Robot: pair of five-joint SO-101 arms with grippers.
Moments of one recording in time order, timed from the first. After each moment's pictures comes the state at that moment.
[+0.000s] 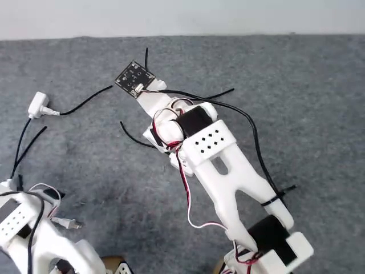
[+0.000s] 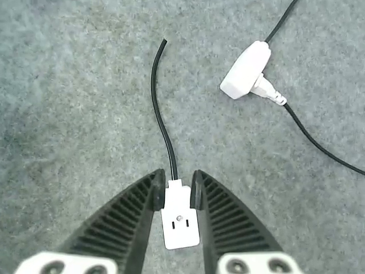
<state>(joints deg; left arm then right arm) -54.3 -35.8 65.6 62.3 20.8 -36.7 -3.4 0.4 69.5 17.4</state>
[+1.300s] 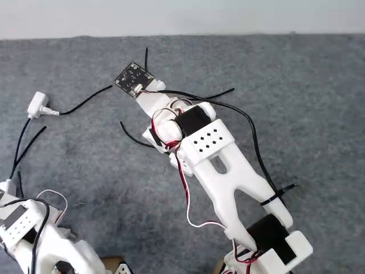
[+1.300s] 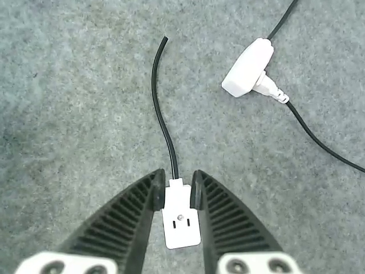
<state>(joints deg) -54.3 -35.8 73.1 56.6 24.7 -36.7 -3.2 0.4 69.5 17.2</state>
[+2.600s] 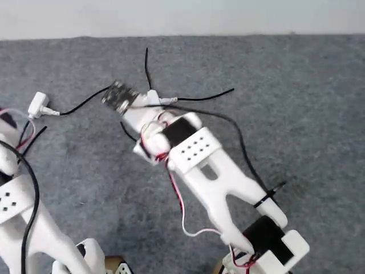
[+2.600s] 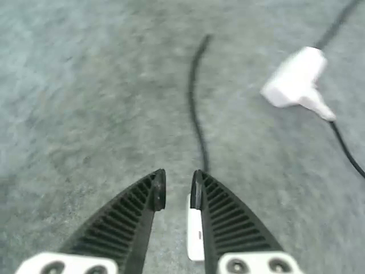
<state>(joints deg) -36.8 -35.8 15.3 62.5 24.8 -43.5 -2.7 7.6 64.3 20.0</state>
